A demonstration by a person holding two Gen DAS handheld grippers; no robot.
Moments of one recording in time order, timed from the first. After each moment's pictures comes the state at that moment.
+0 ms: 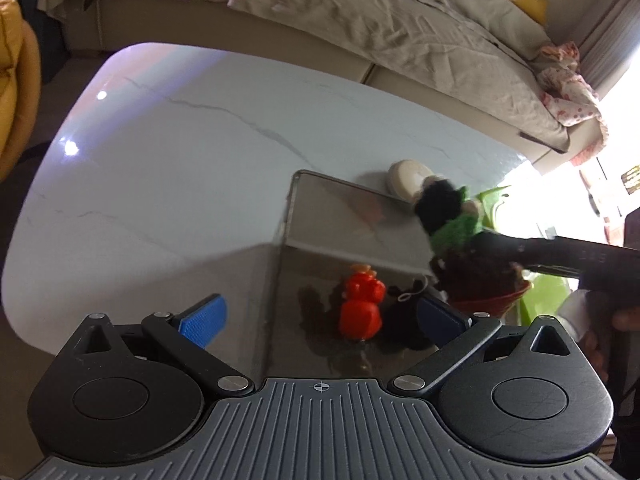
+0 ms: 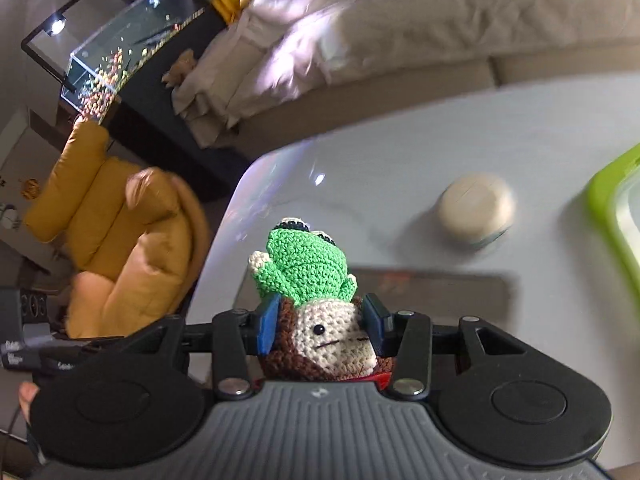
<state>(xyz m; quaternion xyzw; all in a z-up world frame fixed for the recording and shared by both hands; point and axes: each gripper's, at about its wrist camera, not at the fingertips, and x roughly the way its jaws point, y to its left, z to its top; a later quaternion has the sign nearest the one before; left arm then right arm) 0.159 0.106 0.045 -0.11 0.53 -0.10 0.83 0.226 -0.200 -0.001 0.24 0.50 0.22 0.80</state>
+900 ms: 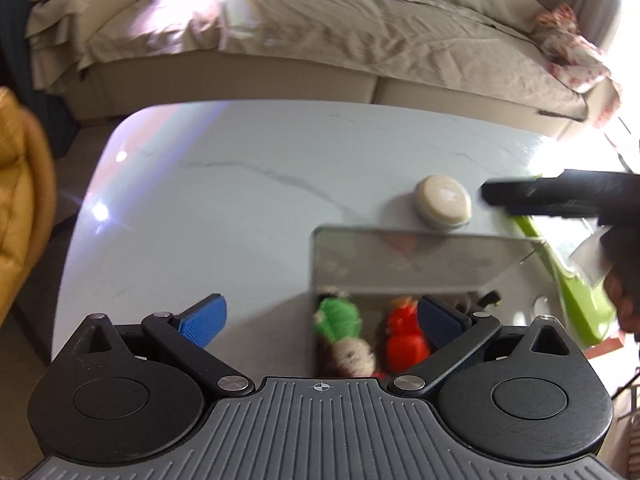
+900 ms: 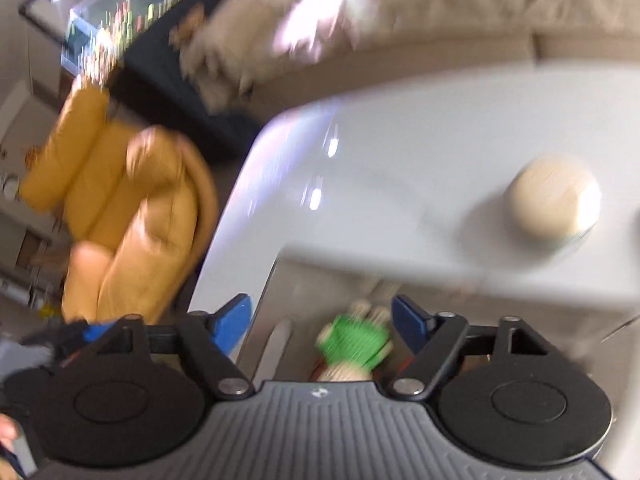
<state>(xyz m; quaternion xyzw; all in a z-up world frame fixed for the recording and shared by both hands) 0.215 0.057 0.063 0.01 0.50 -0.11 0.86 0.256 -0.197 0.018 0.20 0.47 0.21 0.83</state>
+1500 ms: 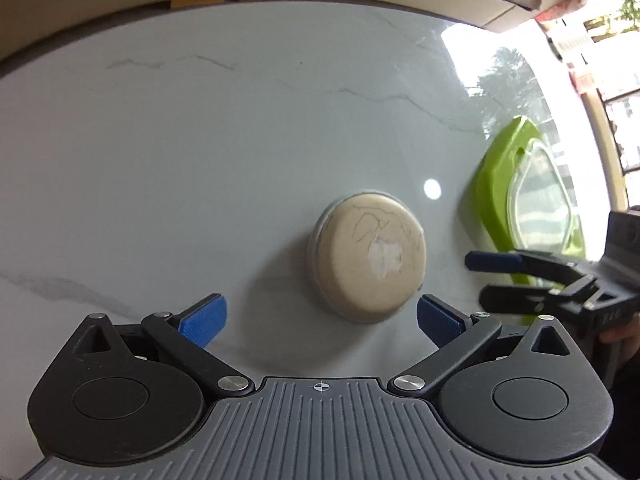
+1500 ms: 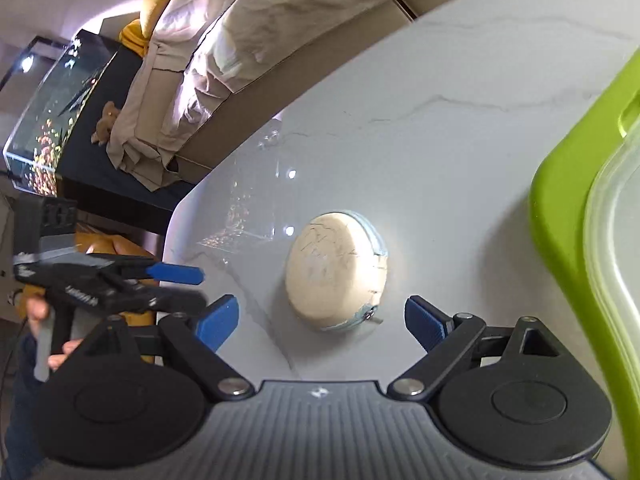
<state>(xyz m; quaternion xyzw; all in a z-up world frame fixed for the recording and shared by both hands) 0.488 -0.102 -0.114 -0.02 0.68 -0.28 0.67 0.349 -0.367 -0.140 0.35 0.52 0.17 0.76</state>
